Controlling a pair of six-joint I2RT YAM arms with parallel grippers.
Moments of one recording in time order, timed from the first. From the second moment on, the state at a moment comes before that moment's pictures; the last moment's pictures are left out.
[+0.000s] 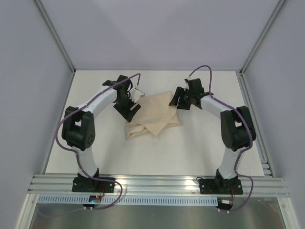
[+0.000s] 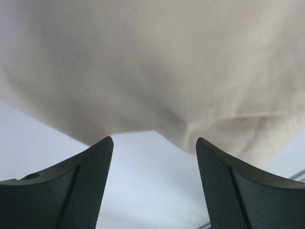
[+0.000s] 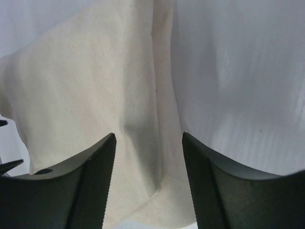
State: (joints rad) left arm -0.36 1.90 1.52 -0.98 0.17 0.41; right arm 0.30 1.89 1.26 -0.19 -0.35 0.58
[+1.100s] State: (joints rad) left arm -0.65 1.74 1.24 -0.64 0.20 0.77; right arm 0.47 1.53 0.77 0.17 -0.44 0.97
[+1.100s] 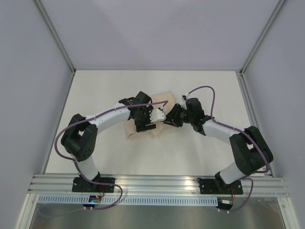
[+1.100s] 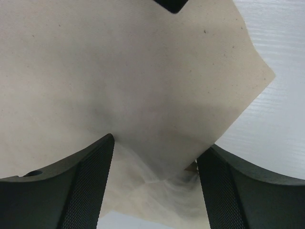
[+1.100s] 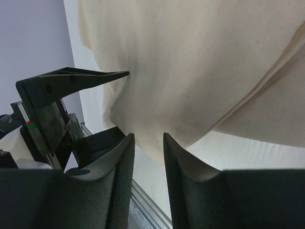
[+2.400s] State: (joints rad) left arm -0.67 1.80 1.28 -0.61 0.25 0.71; right arm 0.50 1.64 0.73 0.28 -0.46 1.05
